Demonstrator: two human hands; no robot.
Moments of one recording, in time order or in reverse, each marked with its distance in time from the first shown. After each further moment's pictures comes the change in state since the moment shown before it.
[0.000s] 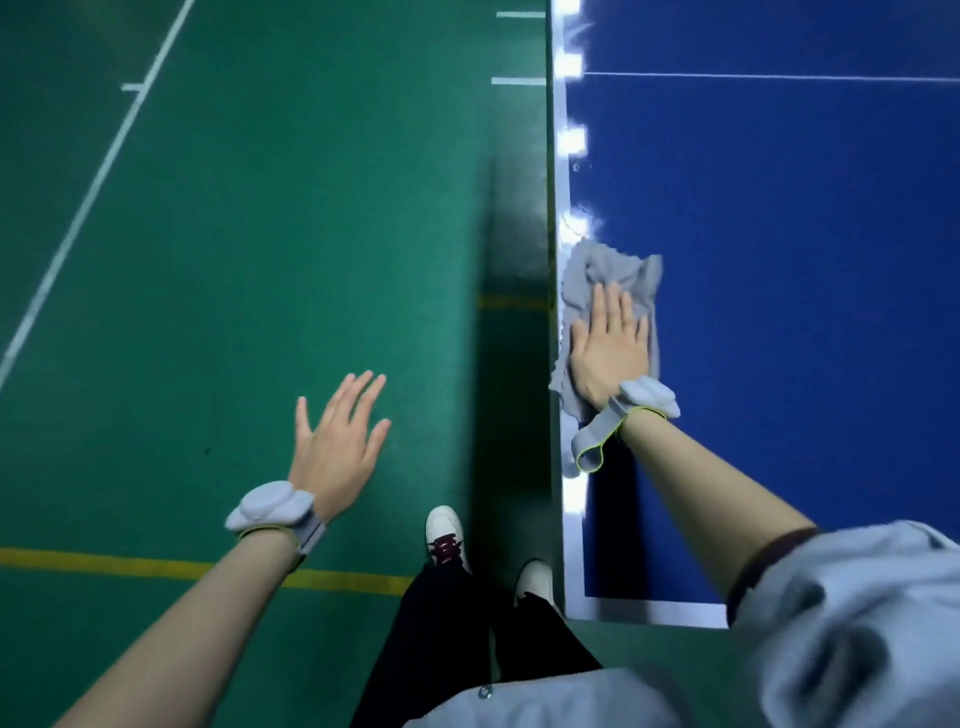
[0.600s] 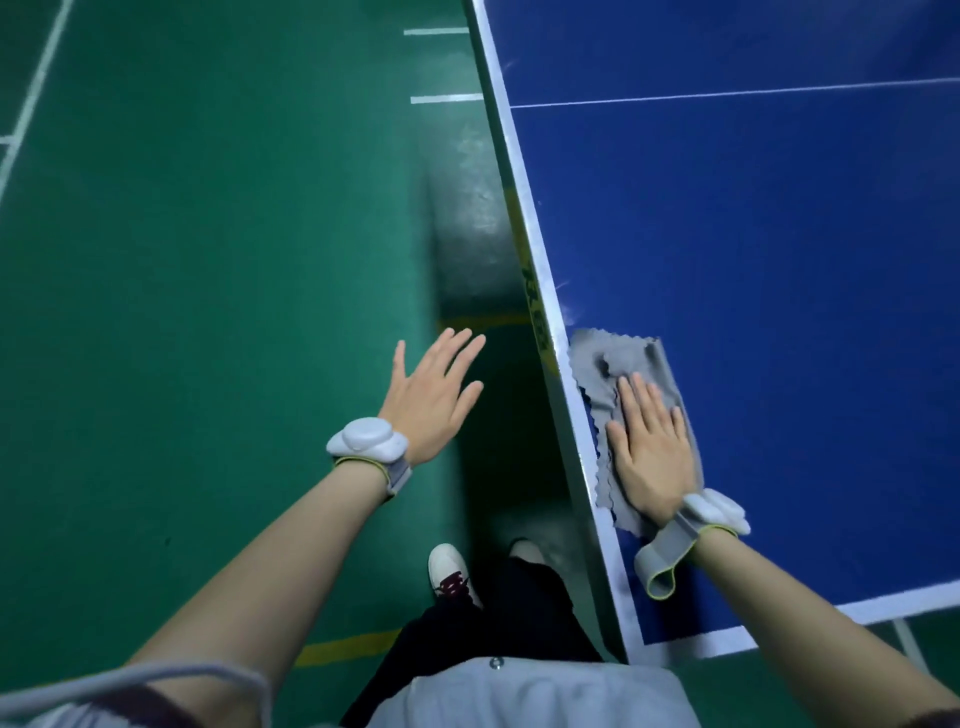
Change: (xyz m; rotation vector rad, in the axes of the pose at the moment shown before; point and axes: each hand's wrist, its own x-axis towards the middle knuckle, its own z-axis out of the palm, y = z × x) left_hand 0.137 0.048 -0.021 -0.008 -0.056 0.456; right_hand -0.075 0.026 -0.004 -0.017 -0.012 0.068
